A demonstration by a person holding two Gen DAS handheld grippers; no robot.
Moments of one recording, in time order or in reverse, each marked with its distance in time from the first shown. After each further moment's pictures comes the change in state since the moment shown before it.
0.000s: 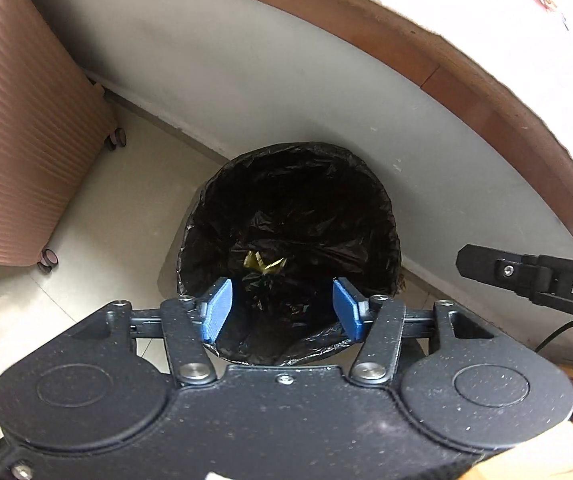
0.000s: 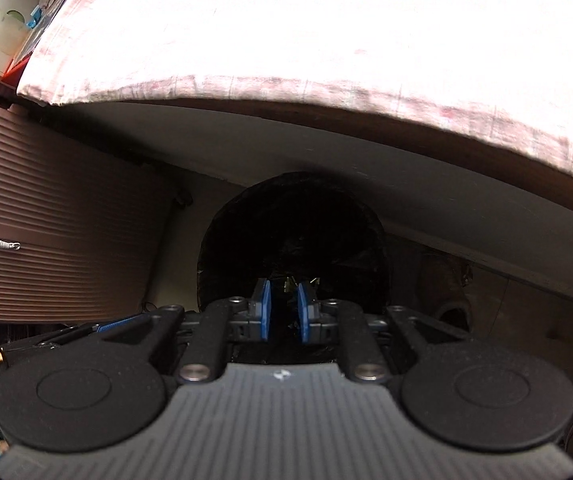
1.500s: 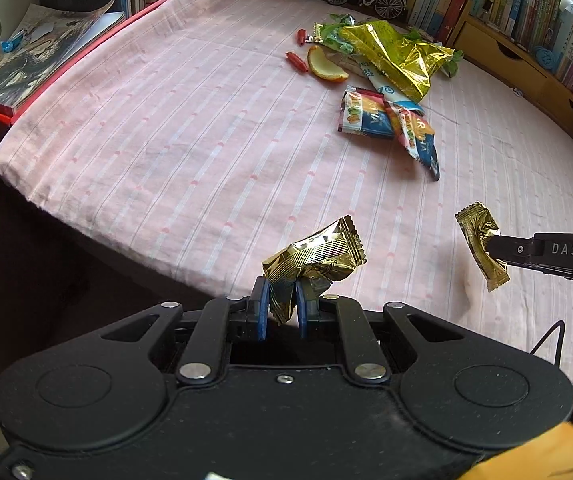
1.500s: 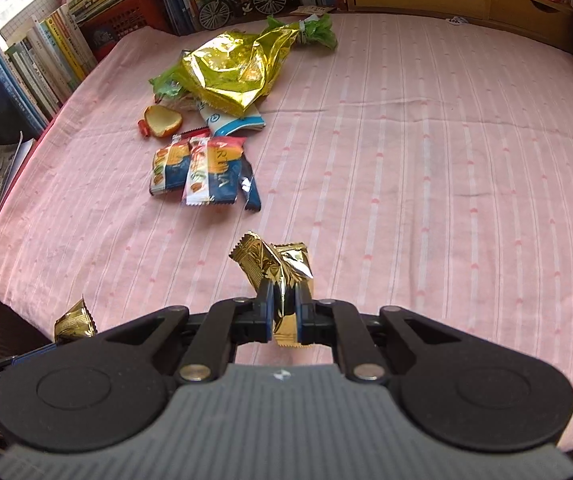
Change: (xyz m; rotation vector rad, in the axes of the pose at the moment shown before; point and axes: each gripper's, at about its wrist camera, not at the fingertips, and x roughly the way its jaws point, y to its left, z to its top) left arm -0.093 -0.115 0.095 0.146 -0.292 -0.063; right arm -0.115 -0.091 0.109 0.054 -0.345 -0.157
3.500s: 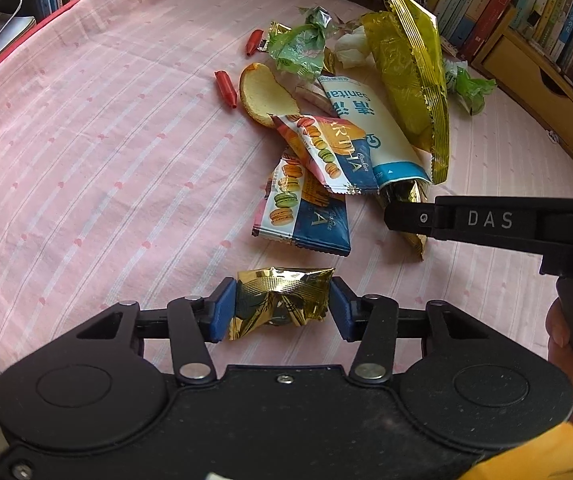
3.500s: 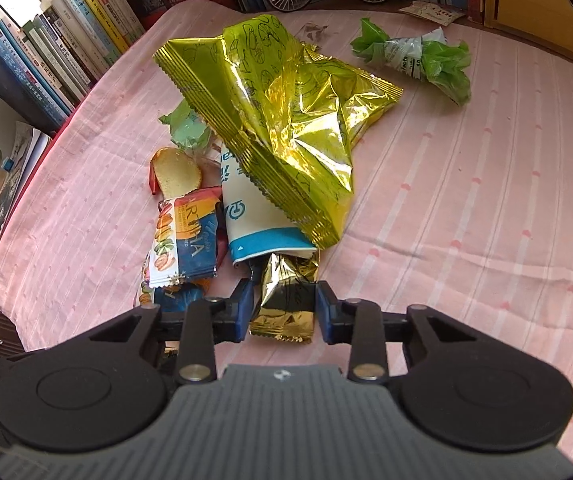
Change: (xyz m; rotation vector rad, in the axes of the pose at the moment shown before) left arm 0.113 -0.085 0.119 -0.115 0.057 0.004; right arm 0.124 -0.005 0.153 -0.209 0.142 0.225
